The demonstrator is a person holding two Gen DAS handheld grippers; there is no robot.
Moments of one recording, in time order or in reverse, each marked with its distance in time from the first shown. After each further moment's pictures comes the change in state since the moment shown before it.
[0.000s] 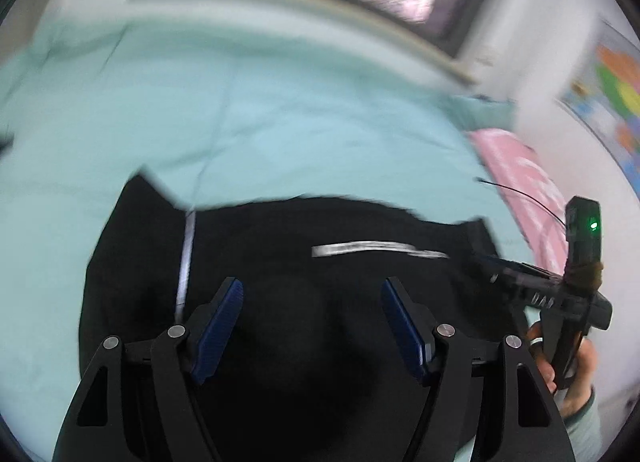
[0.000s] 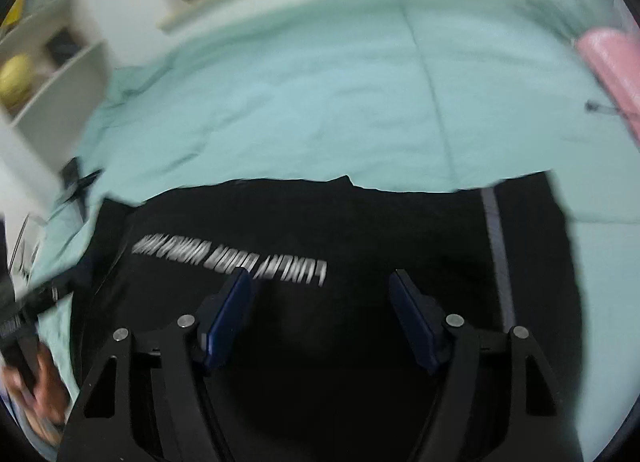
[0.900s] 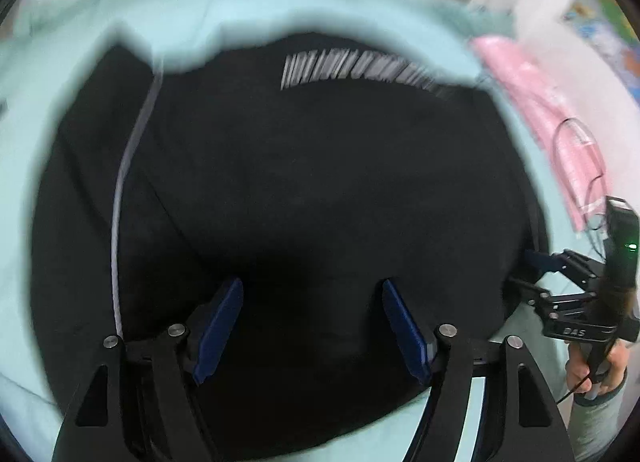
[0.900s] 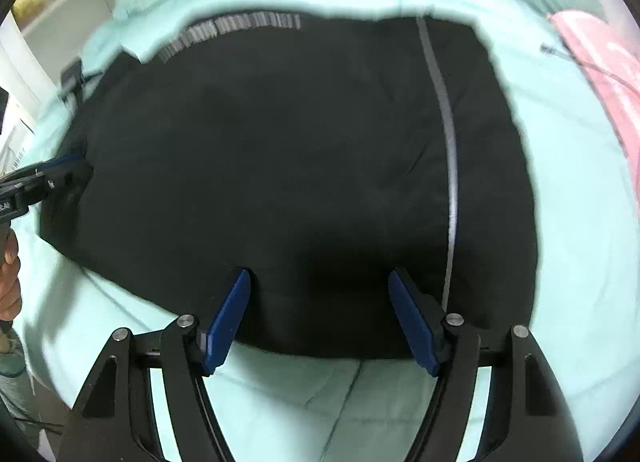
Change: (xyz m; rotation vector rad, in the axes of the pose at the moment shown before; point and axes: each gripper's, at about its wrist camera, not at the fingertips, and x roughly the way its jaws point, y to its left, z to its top) left arm 0.034 -0.027 -0.095 0.015 0.320 0.075; right arm -0.027 -0.013 -0.143 -0.078 0.212 -0.096
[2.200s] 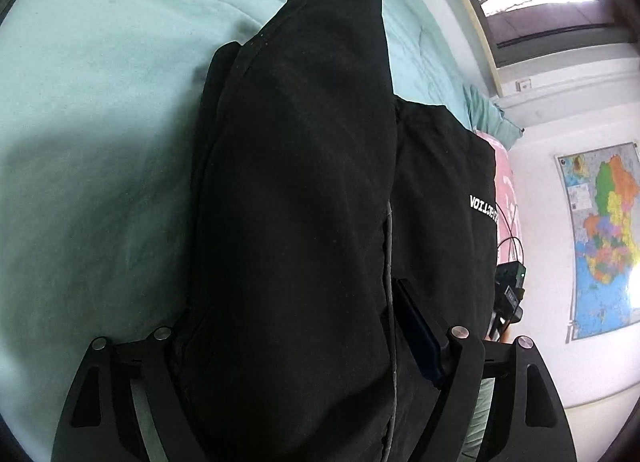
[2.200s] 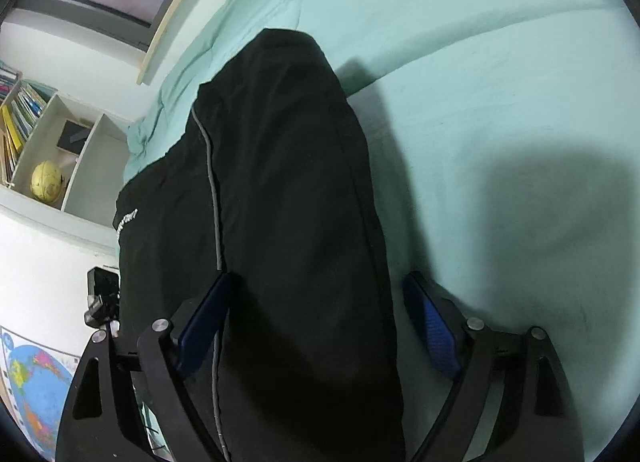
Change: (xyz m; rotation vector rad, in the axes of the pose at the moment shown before) left arm 0.038 0.183 0.044 -0.395 0.054 -0.430; right arm 0.066 -0.201 0.086 0.416 -0.046 0.495
